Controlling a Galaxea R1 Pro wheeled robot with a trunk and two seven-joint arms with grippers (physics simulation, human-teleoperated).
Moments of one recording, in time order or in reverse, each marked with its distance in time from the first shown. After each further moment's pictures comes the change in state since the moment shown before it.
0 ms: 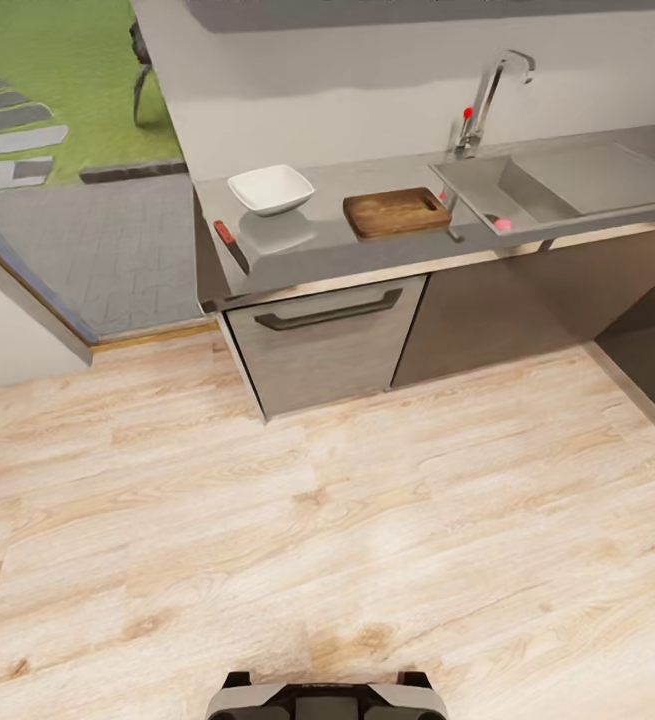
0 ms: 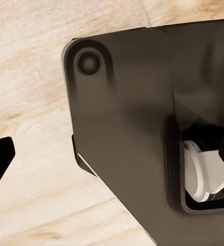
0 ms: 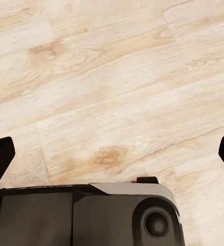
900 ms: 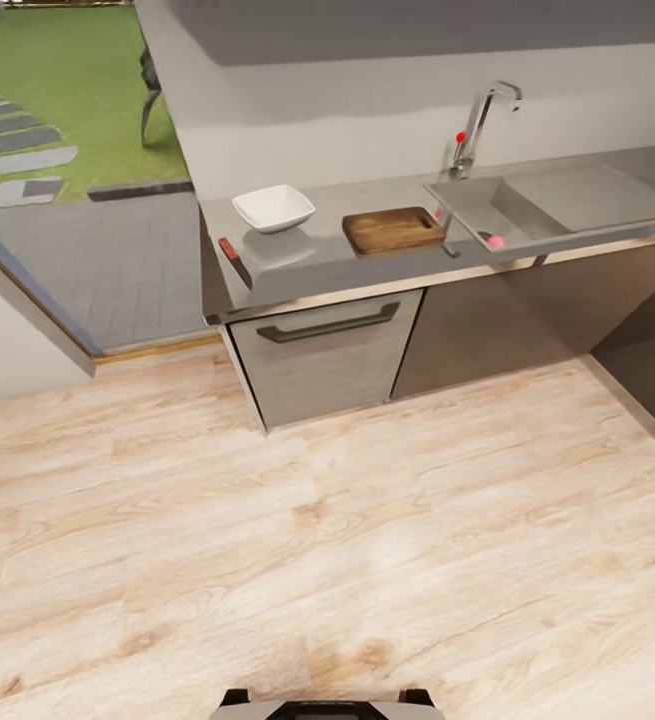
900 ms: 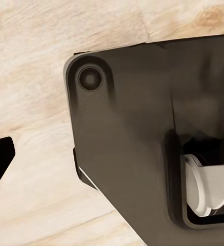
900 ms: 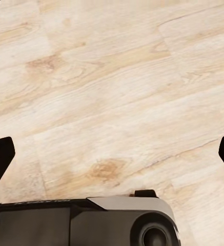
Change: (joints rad) left arm 0.000 -0.001 -0.001 0.000 0.000 0.000 0.000; right arm 0.000 0.000 0.000 0.000 0.000 0.000 -0.013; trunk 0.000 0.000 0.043
